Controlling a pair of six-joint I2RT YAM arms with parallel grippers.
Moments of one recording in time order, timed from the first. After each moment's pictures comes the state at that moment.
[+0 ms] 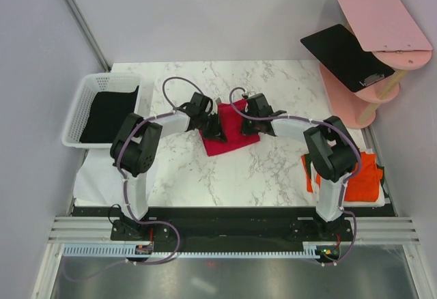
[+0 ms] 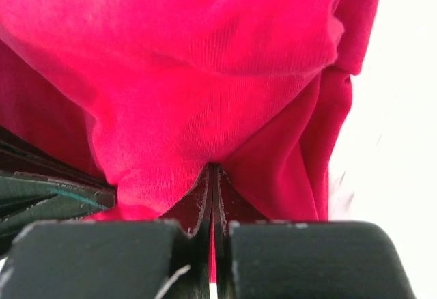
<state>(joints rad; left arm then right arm) -0.47 2.03 1.28 -0.22 0.49 -0.48 0.50 1.95 1.20 -0.10 -0.07 0.36</state>
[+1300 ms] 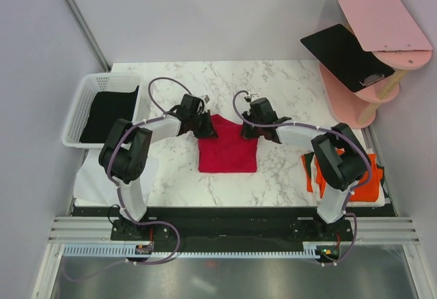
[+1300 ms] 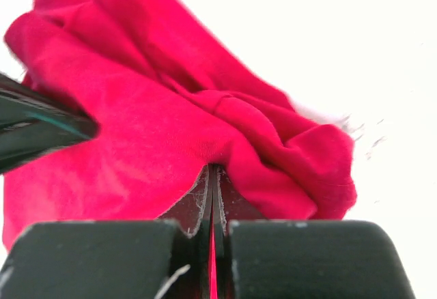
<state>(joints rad) -0.45 1.87 1.10 -0.12 0.34 -0.52 0.54 1.79 1.04 -0.03 -0.08 0.39</state>
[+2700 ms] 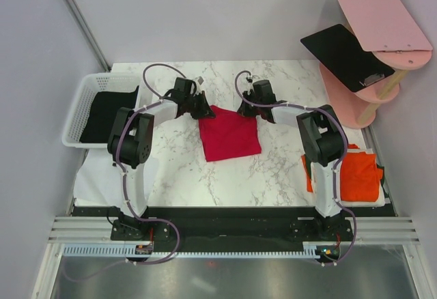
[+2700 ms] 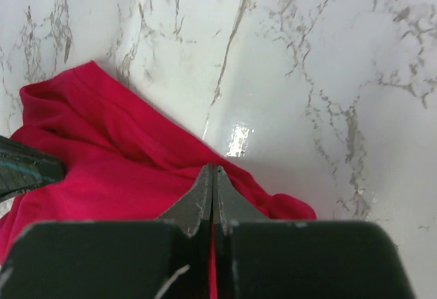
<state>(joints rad) -0.32 2.08 1.39 -0.11 0.46 -0.48 0.40 2.13 1.38 0.08 -0.20 0.37</state>
